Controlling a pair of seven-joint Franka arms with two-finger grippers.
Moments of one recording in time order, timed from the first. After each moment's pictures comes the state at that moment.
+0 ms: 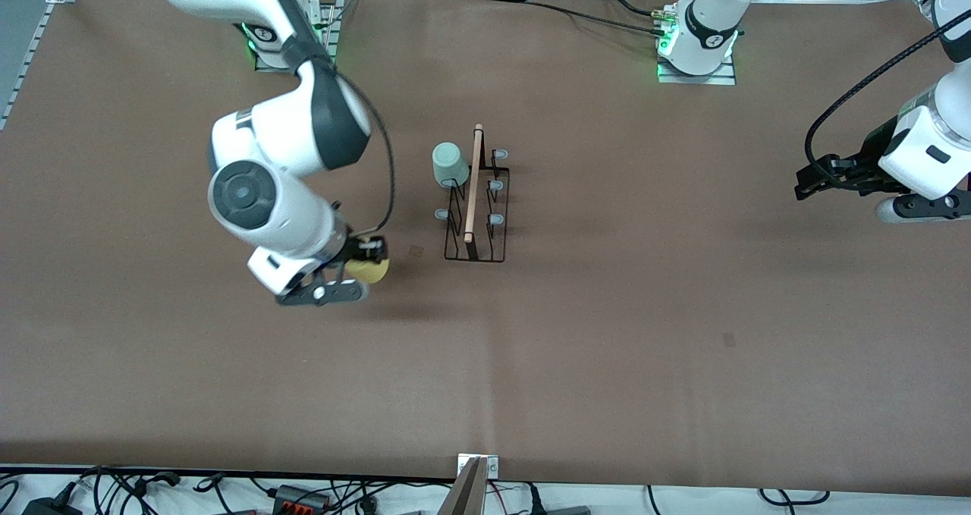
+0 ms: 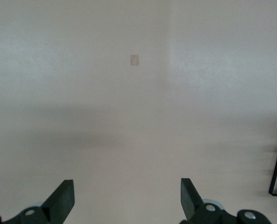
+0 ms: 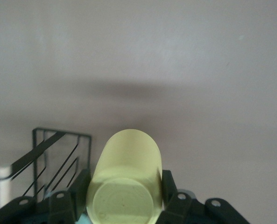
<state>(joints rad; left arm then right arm) 0.08 0.07 -0.11 -1.62 -0.01 1.66 -0.12 0.60 0.60 -0.19 -1.25 0.19 1.75 0.33</state>
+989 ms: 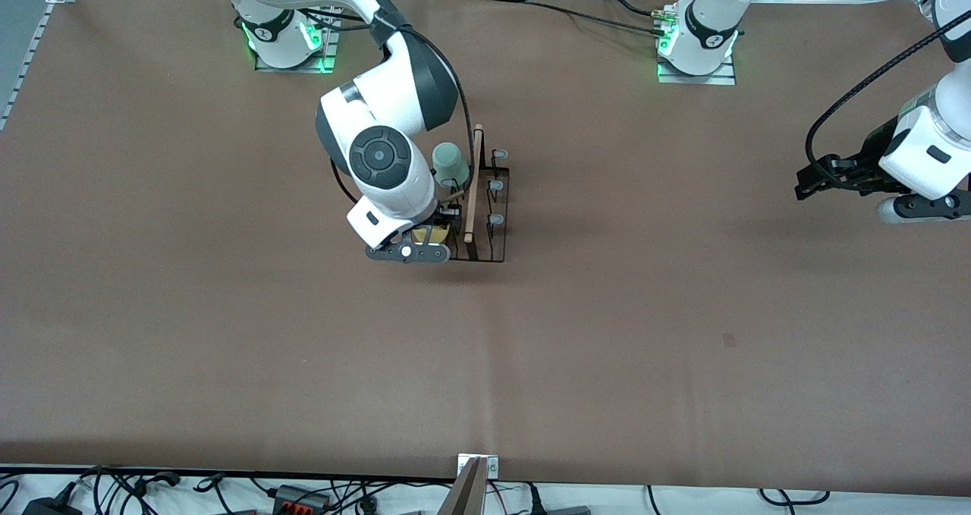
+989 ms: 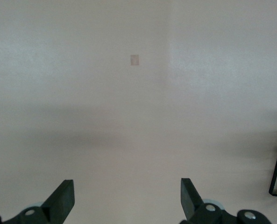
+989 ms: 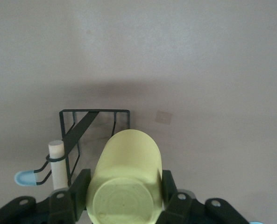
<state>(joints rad) 0.08 0.07 -0.11 -1.62 -0.01 1.66 -0.12 0.75 0.65 -0.19 -1.26 0.21 1.80 0.59</state>
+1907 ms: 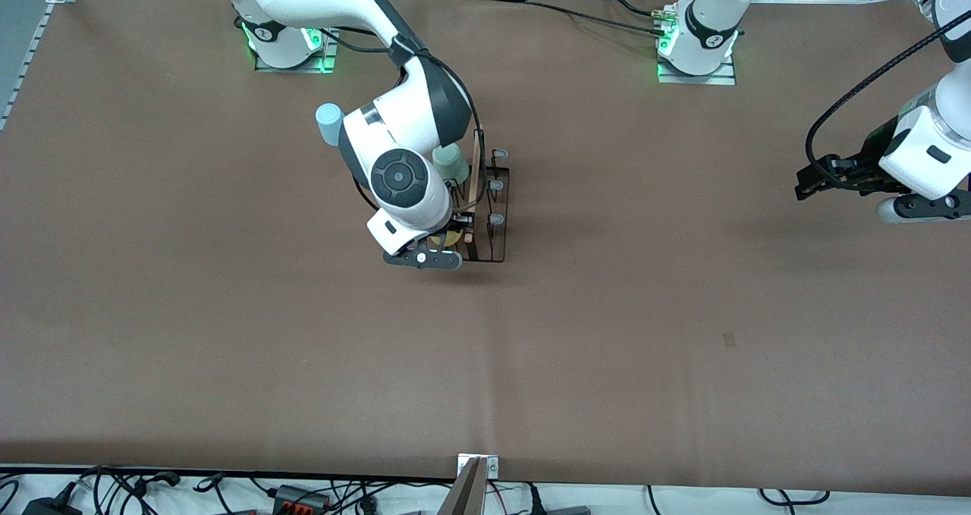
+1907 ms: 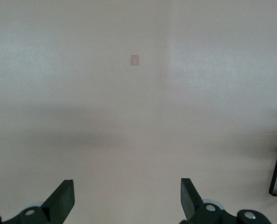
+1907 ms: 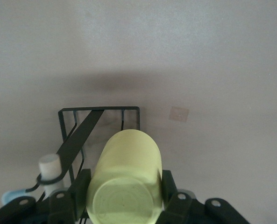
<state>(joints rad) 0.08 0.07 -0.11 -1.62 -0.01 1.66 -0.12 0.77 0.73 -0.19 -1.26 0.26 1.84 0.61</state>
